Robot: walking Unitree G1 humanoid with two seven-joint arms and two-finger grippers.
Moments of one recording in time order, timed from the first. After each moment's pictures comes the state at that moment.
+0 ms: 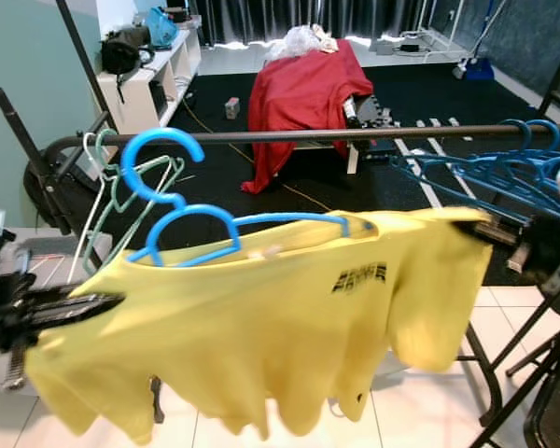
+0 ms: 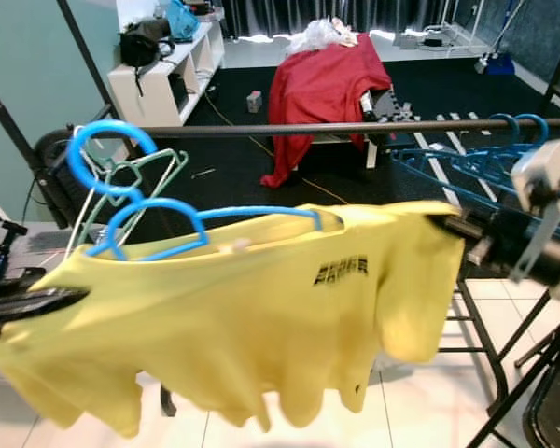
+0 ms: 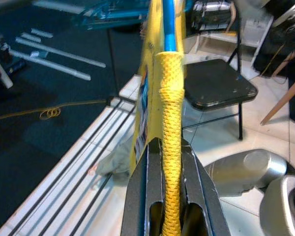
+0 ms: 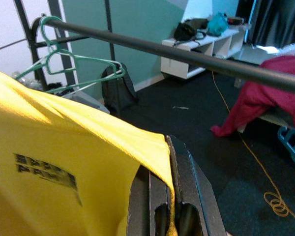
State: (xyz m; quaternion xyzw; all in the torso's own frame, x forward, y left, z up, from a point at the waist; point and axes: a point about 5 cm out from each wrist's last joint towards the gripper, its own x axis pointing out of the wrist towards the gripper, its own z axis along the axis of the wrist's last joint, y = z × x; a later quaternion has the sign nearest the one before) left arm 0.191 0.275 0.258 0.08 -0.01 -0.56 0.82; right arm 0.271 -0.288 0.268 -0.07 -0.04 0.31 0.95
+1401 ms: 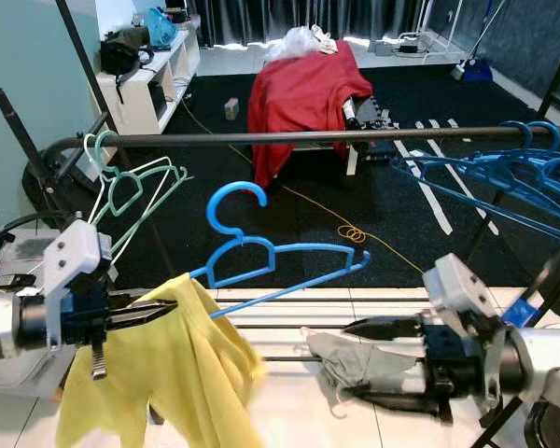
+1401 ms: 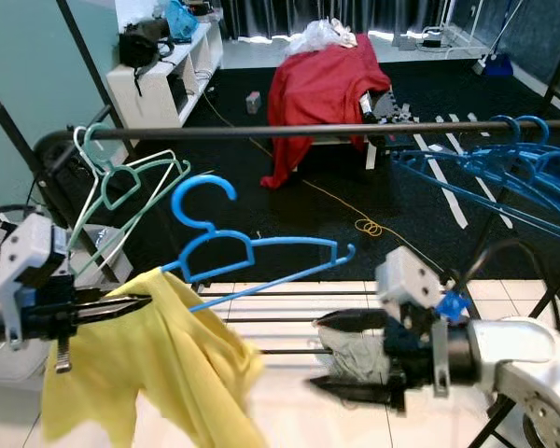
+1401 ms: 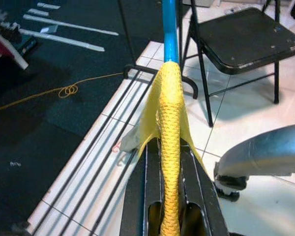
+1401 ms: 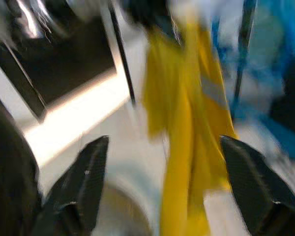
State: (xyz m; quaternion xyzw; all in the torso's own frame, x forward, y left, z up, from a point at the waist) left arm 0.229 0.224 0.224 0.18 0.03 -0.53 0.83; right arm 0.196 -0.161 0.235 -0.03 0.05 0.65 0.76
